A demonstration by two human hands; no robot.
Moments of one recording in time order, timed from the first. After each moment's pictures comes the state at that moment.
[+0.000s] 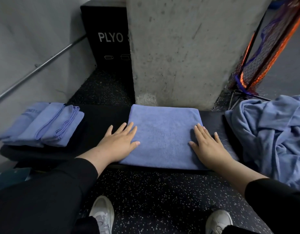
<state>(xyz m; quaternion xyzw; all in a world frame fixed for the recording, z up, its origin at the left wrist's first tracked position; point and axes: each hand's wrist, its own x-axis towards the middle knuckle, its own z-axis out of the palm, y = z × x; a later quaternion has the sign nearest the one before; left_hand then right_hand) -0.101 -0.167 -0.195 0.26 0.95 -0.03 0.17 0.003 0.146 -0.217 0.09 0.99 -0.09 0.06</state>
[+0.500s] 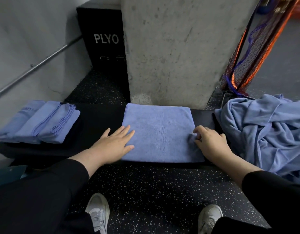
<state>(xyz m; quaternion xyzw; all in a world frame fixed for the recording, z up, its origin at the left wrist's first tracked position) -0.081 -0.176 -0.195 0.31 0.94 -0.01 0.17 0.018 0.167 -0.194 0.14 0.99 -0.08 -0.01</state>
